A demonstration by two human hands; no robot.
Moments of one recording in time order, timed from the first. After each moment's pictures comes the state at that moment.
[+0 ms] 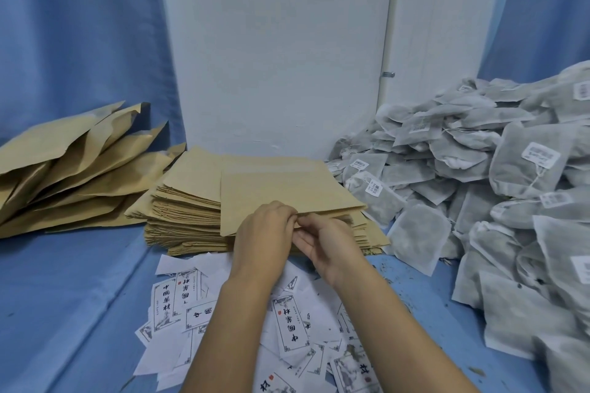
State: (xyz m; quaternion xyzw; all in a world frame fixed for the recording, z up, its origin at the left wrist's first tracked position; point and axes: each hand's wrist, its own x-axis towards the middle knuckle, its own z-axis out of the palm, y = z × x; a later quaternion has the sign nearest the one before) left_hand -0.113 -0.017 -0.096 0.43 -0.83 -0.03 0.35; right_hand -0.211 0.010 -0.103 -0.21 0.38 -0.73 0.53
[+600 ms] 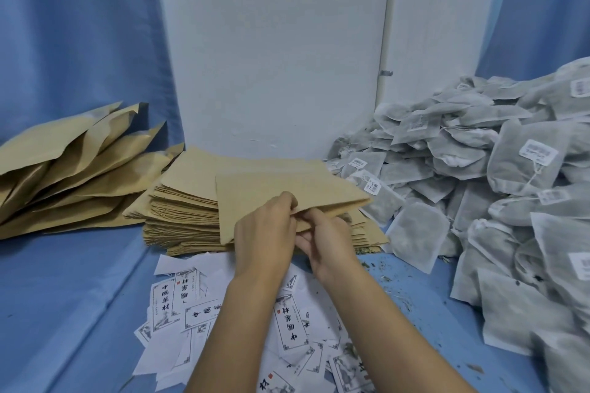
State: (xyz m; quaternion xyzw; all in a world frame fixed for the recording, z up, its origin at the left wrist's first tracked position) left_hand -0.119 -0.007 -0.090 0.49 -0.79 0.01 0.38; right_hand -0.200 0.012 -0.099 -0.20 0.38 -0.76 0.49
